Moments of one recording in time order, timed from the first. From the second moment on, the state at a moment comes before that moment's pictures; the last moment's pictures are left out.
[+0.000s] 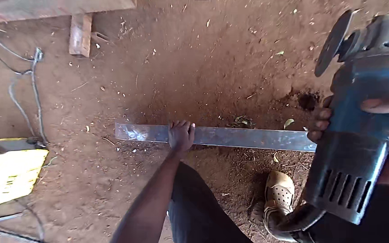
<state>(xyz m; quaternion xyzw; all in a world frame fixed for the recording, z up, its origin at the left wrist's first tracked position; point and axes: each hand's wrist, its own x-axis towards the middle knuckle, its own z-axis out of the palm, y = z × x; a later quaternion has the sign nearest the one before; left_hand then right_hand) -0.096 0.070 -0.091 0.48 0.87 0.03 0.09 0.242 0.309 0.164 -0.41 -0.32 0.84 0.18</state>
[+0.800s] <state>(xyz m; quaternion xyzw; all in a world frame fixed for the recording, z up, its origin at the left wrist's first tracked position) -0.098 0.075 -0.094 0.52 0.85 0.00 0.10 0.269 0.215 0.211 -0.57 -0.02 0.80 0.19</state>
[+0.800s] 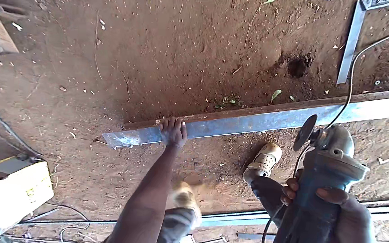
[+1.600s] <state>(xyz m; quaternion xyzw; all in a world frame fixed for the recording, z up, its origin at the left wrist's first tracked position) -0.174 -0.178 0.135 0.16 0.66 0.06 0.73 -0.036 -0.027 0.095 -0.62 -0.48 0.60 -0.12</state>
